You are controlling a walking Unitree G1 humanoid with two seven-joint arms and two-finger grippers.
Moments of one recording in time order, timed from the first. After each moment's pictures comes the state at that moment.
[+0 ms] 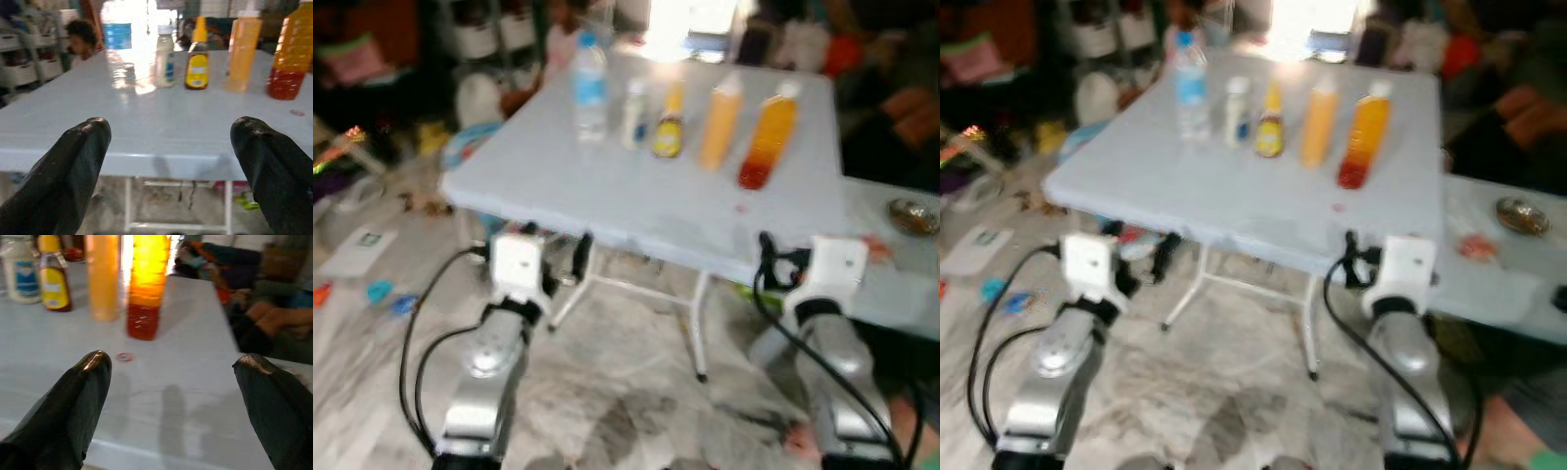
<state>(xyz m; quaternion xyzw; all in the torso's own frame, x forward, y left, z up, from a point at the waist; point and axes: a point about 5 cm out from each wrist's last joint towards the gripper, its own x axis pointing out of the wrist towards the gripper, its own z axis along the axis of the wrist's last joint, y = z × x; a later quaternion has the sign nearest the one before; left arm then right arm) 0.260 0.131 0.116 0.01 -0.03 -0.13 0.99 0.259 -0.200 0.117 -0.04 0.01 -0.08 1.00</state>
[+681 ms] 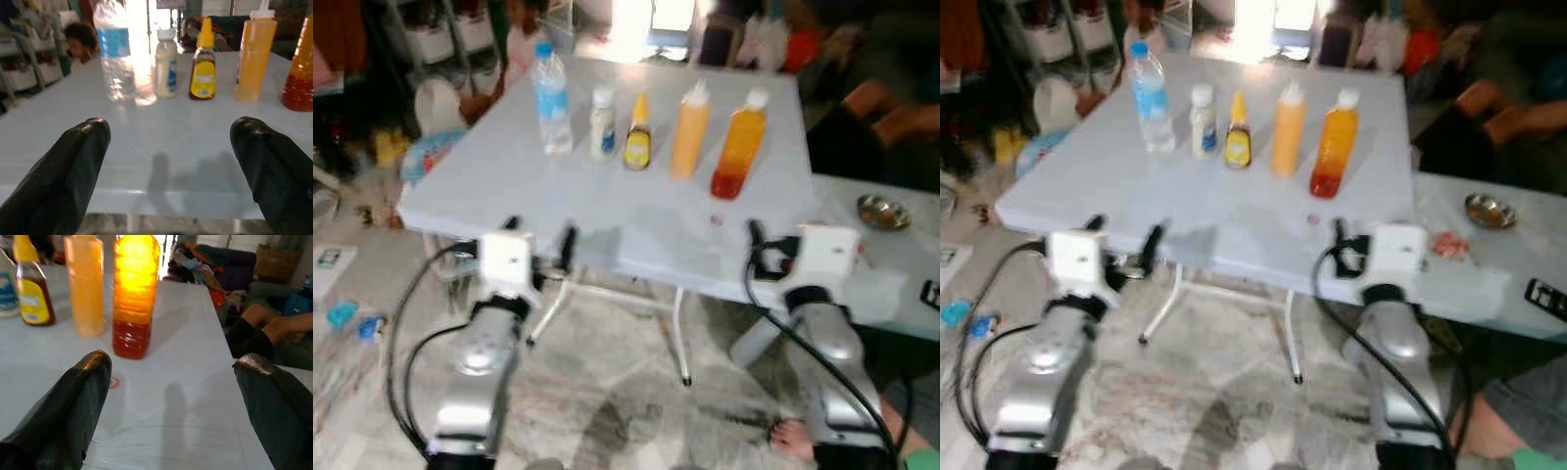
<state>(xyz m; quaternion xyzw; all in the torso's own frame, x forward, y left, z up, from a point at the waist) 0.261 0.137 0.122 0.02 -0.04 -0.10 0.99 0.265 -0.193 0.124 -0.04 0.00 -0.07 1.00</state>
